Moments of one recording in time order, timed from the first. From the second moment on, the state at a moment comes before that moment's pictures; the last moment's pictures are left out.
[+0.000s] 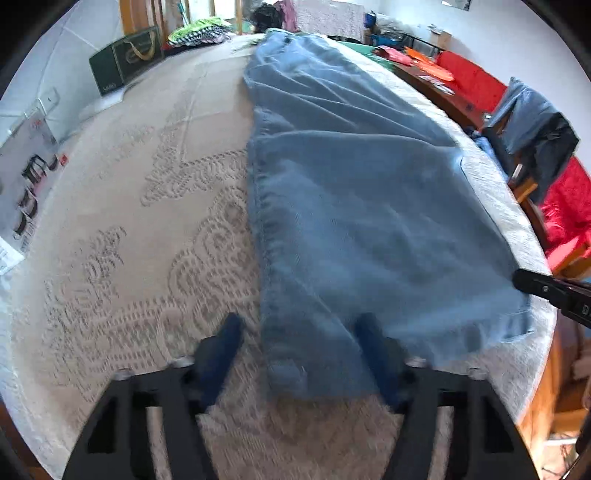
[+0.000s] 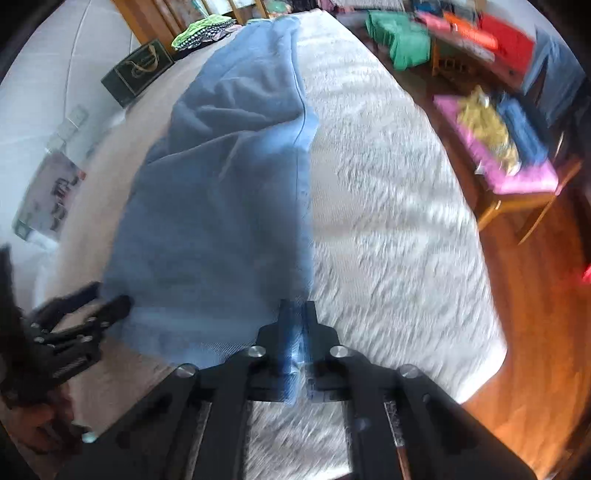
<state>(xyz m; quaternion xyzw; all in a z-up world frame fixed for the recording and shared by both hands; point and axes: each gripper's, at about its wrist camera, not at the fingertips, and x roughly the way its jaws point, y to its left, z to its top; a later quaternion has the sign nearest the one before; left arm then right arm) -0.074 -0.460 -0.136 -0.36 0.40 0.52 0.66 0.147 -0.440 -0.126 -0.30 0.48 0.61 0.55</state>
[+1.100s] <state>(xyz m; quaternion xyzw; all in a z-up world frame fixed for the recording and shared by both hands) -0.034 -0.456 -0.131 -0.37 0.40 0.49 0.68 0.129 -0.444 -0.134 -0.32 0.45 0.64 0.54</state>
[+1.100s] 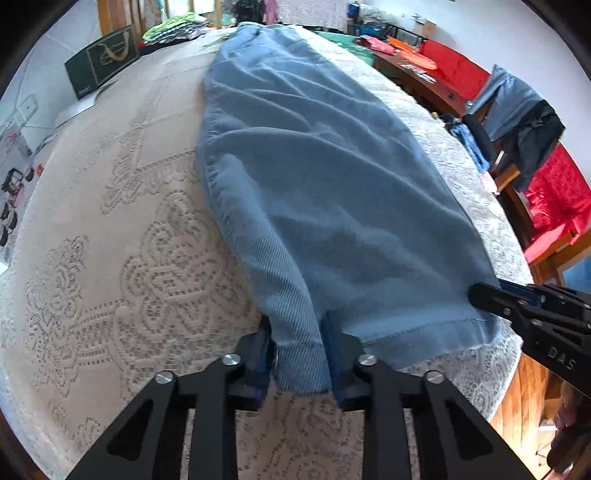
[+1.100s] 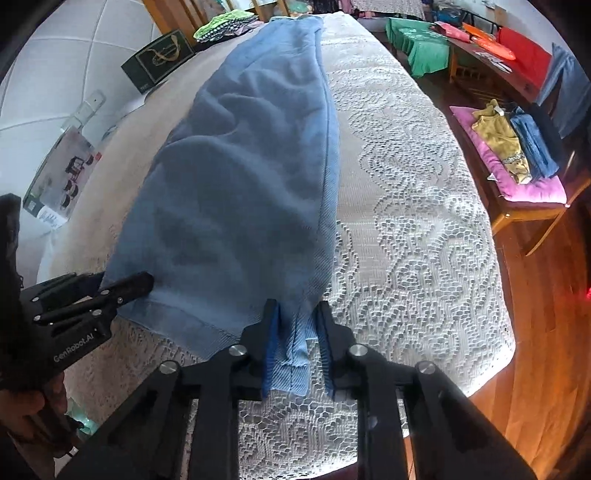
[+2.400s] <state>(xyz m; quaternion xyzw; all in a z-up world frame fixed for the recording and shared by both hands) 0.025 -0.216 -0.004 -0.39 0.26 0.66 0.59 0.212 -0.160 -0.014 -0.27 0.42 0.82 0.29</state>
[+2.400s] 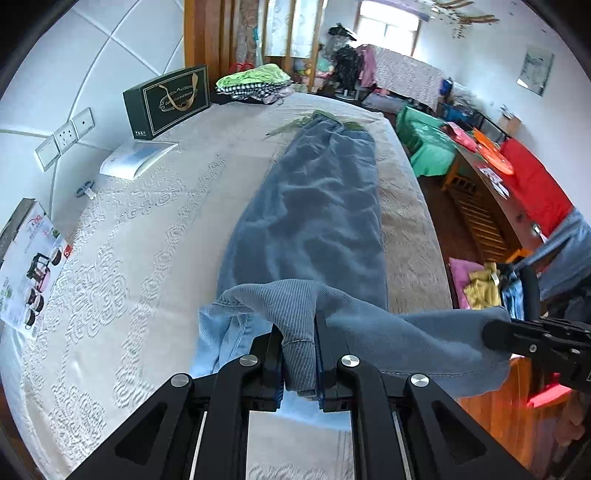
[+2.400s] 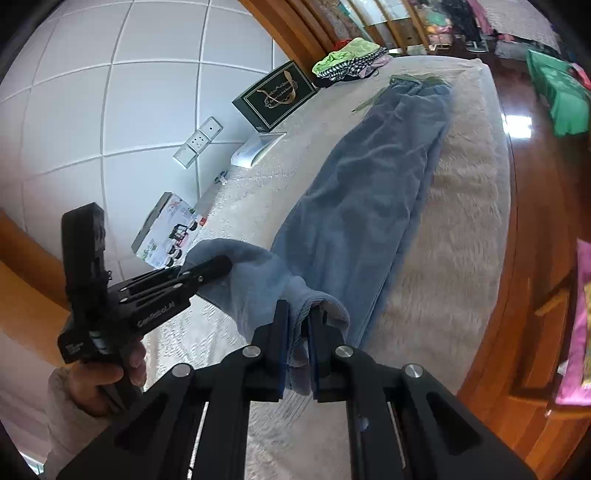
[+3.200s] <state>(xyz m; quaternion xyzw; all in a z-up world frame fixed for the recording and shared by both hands) -0.010 0.216 -0.012 -0.40 0.27 0.66 0.57 0.201 0.233 -0.035 -0.29 0.44 0.80 0.28</state>
